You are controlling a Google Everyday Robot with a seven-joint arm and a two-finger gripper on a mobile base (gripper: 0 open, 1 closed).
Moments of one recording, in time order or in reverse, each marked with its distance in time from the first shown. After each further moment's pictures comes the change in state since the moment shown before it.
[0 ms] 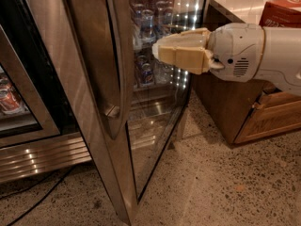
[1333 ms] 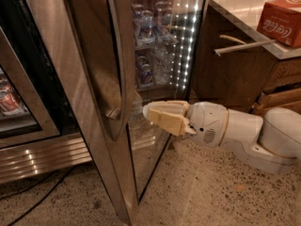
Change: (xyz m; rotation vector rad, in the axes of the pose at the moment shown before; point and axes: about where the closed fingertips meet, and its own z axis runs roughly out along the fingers) arm 0.132 0.035 0.025 0.028 -0.104 0.325
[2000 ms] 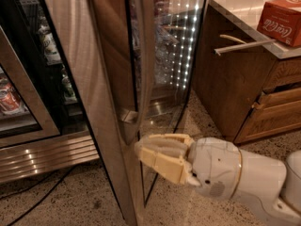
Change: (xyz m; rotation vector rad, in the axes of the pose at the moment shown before) arm 0.016 0.098 -0.019 0.005 -0.002 -0.024
